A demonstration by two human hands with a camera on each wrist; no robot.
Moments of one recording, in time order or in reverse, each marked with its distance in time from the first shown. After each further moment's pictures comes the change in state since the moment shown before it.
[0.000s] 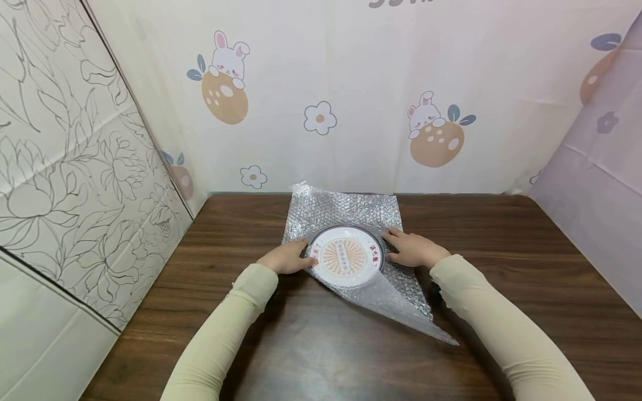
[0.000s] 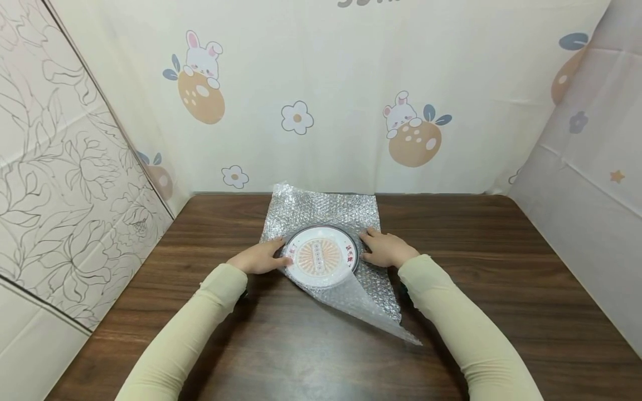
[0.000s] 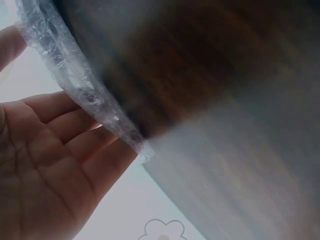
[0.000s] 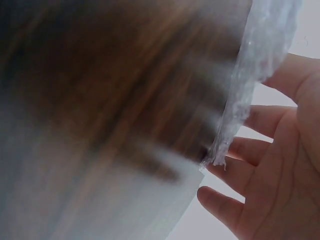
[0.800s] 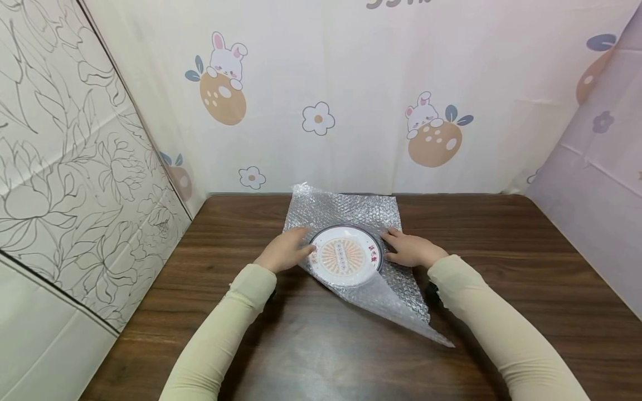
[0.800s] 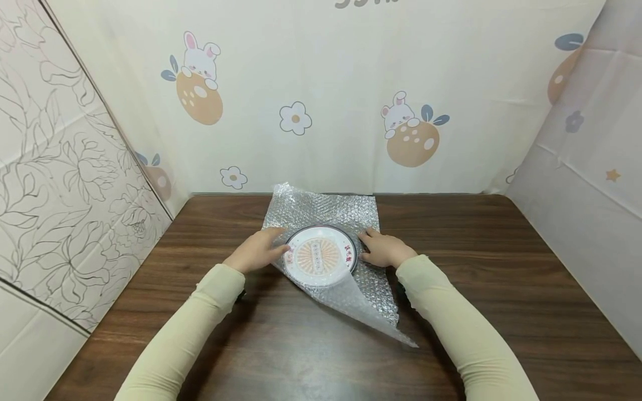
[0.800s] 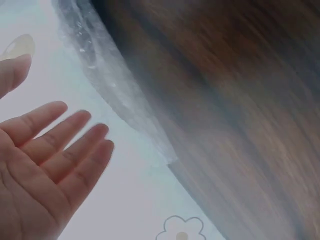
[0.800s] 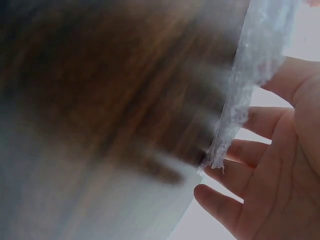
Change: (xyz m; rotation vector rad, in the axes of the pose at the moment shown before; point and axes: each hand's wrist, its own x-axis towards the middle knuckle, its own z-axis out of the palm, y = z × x) left_hand -0.006 0.010 -0.010 0.010 0.271 0.136; right_hand -0.001 -0.003 -0.001 0.022 -0.026 0.023
